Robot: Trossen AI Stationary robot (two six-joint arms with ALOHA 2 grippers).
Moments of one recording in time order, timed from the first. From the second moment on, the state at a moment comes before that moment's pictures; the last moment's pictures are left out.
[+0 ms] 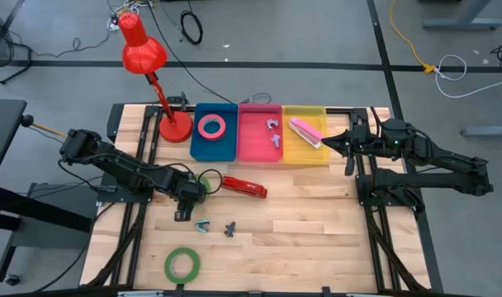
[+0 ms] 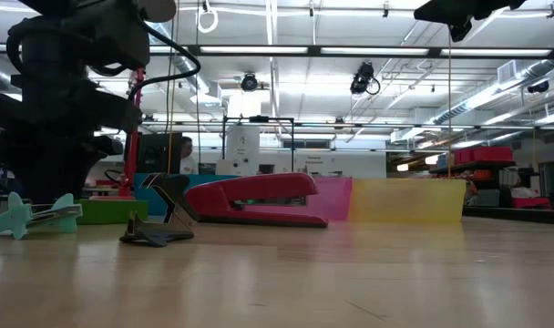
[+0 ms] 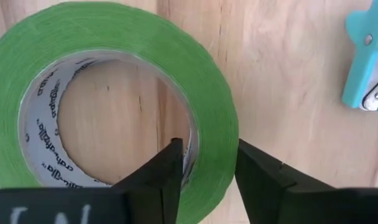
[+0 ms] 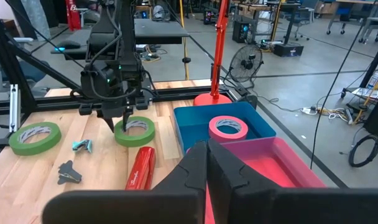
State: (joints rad) left arm -0.25 1.37 0.62 -0.64 -0.03 -0.26; right arm -0.21 0.56 0.76 -0.39 -0.01 -0.04
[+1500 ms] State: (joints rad) left arm -0.25 1.37 0.71 -0.70 0.00 -0.24; right arm -0.21 0.56 0.76 -0.39 -0.01 -0.04
